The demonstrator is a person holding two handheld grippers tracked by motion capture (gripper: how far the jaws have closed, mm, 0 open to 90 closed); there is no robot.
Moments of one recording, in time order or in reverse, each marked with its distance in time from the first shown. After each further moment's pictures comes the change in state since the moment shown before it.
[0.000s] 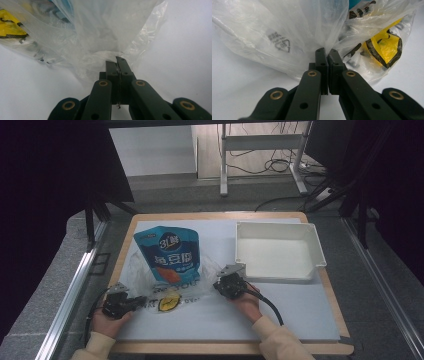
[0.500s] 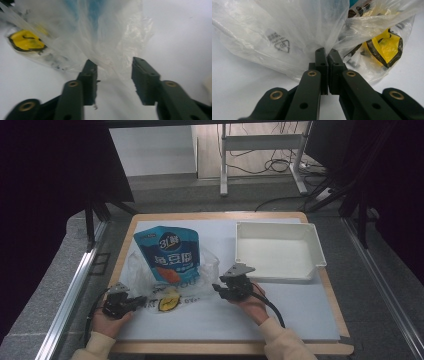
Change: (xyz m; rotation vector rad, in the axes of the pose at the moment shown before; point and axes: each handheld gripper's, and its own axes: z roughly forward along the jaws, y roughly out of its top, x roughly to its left) left arm 0.000 0.000 0.001 0.001 0.002 0.008; right arm 0.003 0.000 -0.032 -0.106 -0.009 0.020
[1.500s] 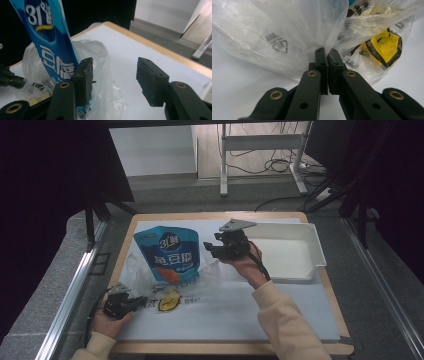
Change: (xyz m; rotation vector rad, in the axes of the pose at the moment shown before) left arm -0.002 0.000 0.001 -0.001 0.001 0.011; right arm -0.022 0.127 -0.031 -0.151 -0.031 -0.011
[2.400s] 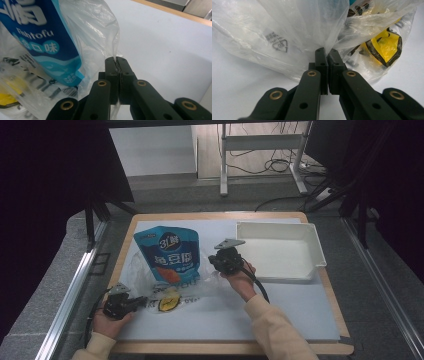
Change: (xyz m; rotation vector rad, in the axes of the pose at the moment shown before) left arm -0.001 -0.001 -0.001 0.002 0.004 -0.002; right arm 0.003 -0.065 0.046 0.138 -0.041 0.065
